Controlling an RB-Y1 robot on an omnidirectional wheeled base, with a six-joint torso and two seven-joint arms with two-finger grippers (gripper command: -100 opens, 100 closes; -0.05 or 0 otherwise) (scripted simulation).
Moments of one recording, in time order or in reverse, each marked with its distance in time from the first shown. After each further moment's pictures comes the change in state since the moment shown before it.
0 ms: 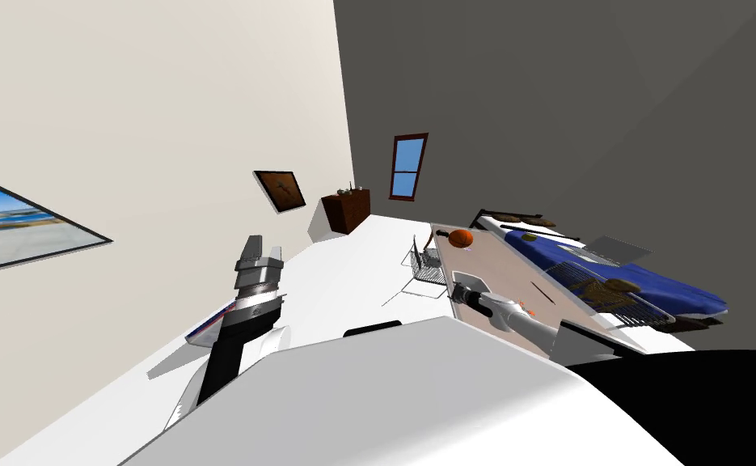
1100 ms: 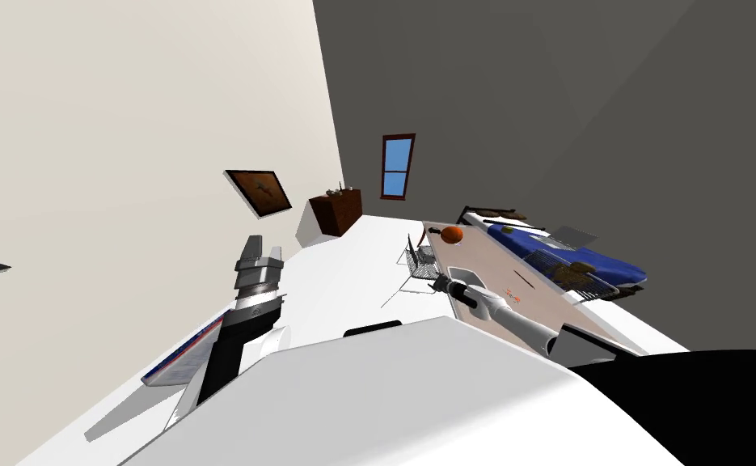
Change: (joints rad) left arm 0.000 0.000 0.000 0.000 0.000 0.000 0.000; right arm 0.019 0.030 -0.059 -0.243 -0.055 -0.048 -0.104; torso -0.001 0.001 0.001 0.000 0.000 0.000
